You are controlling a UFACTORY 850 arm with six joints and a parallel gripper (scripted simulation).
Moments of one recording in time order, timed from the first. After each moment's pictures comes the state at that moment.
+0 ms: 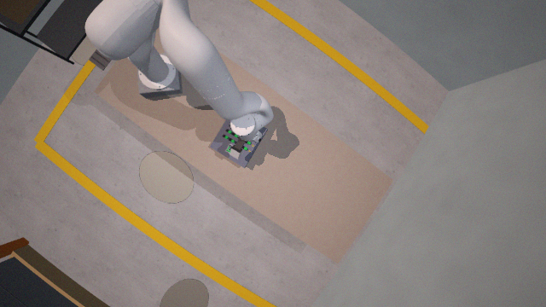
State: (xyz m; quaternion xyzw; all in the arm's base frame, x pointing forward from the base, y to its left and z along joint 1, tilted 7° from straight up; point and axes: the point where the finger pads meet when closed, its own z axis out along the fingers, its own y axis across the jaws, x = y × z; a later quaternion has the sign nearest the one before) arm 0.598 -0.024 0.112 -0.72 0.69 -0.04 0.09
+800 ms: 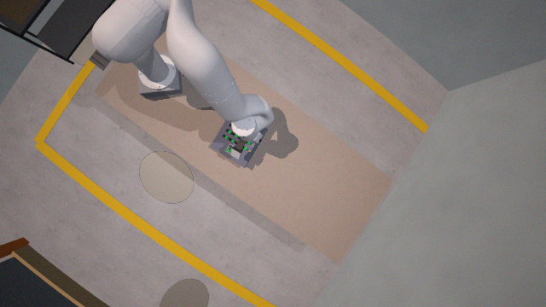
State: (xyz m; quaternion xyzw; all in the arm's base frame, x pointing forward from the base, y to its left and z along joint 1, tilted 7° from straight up) arm 0.602 -0.023 0.095 -0.72 0.69 -0.03 0.09
